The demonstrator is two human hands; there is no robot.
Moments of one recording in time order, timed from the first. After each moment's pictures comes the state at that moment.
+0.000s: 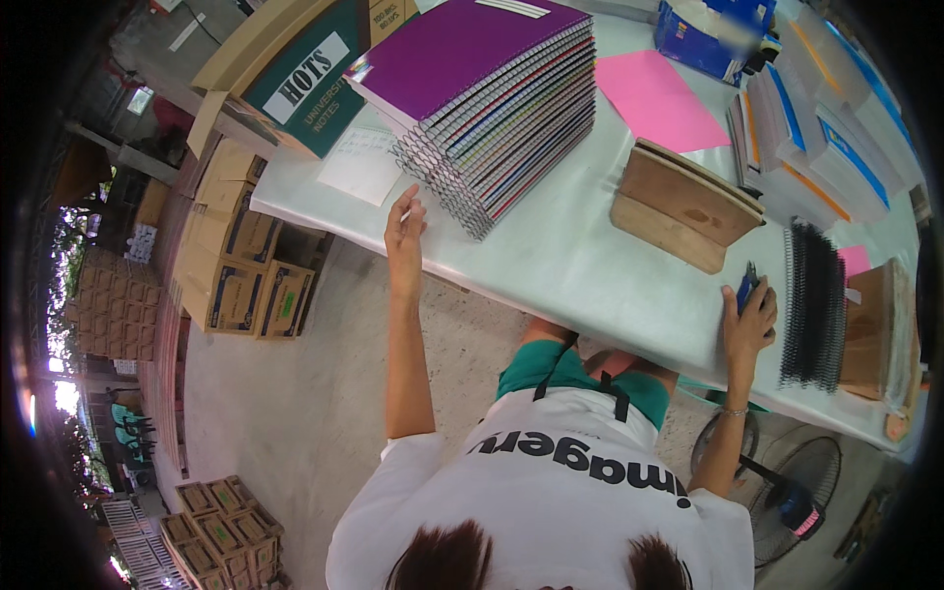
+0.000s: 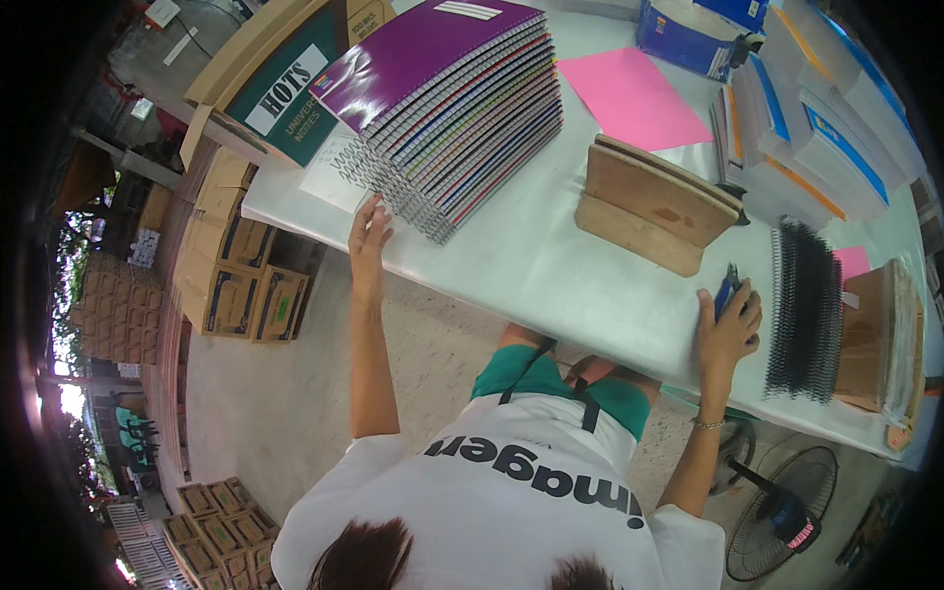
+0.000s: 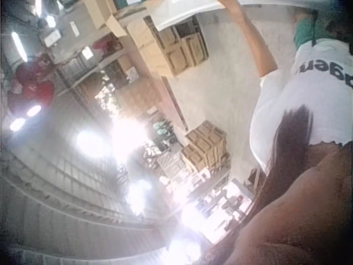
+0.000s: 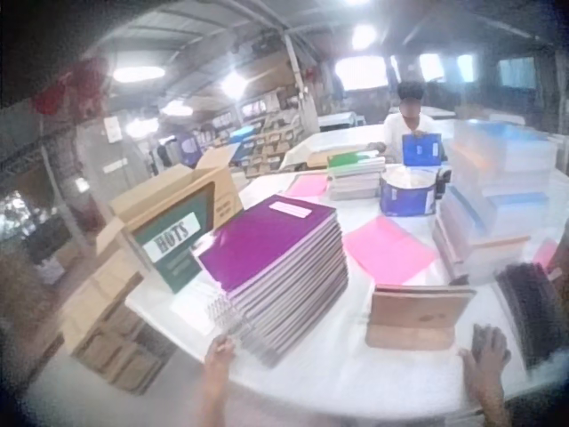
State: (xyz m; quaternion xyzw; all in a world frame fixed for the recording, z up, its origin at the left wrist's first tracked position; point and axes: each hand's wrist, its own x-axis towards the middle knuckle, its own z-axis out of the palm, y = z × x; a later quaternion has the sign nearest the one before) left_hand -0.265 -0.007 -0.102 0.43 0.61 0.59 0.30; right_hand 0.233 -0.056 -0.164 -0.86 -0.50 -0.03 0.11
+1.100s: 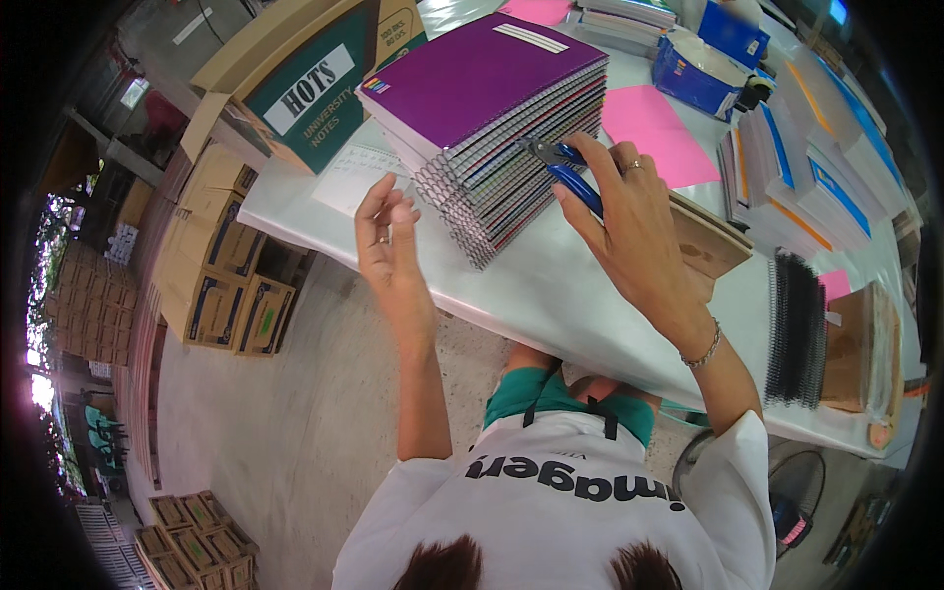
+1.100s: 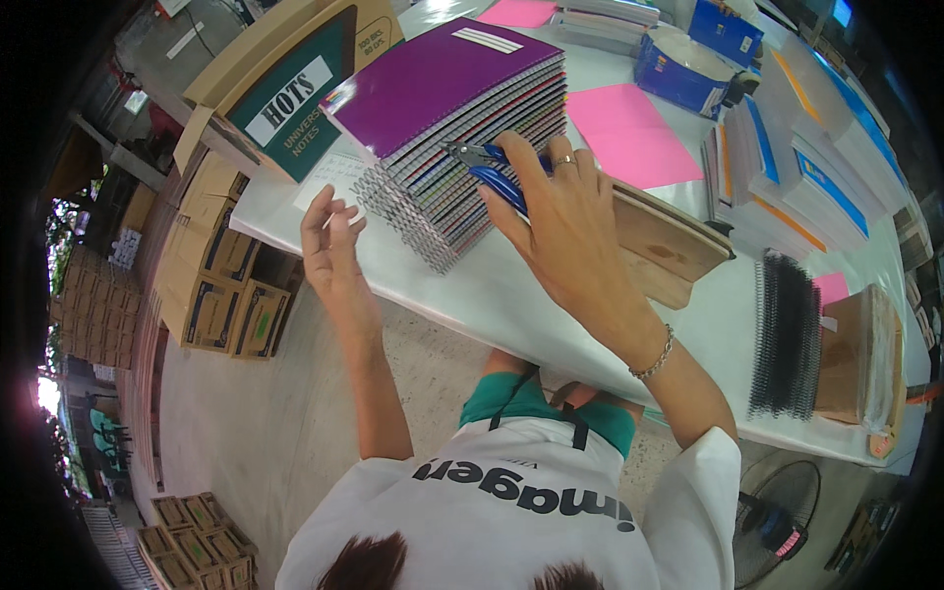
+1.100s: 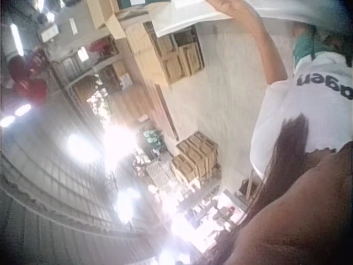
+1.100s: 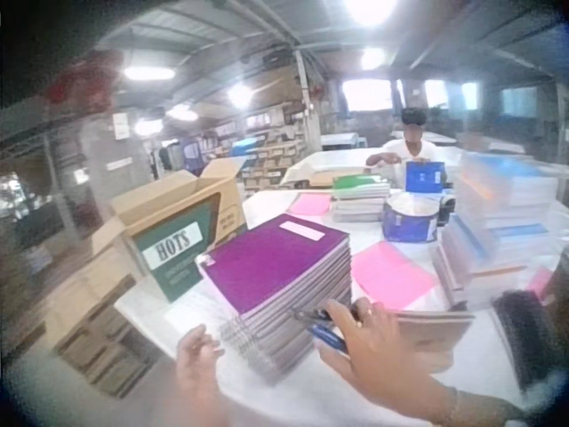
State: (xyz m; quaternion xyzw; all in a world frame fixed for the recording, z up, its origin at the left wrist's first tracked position) left_hand -0.202 -0.026 0.008 0.43 0.51 0.73 0.17; right_hand 0.004 0.021 0.051 -0.46 -0.82 0.02 0.34
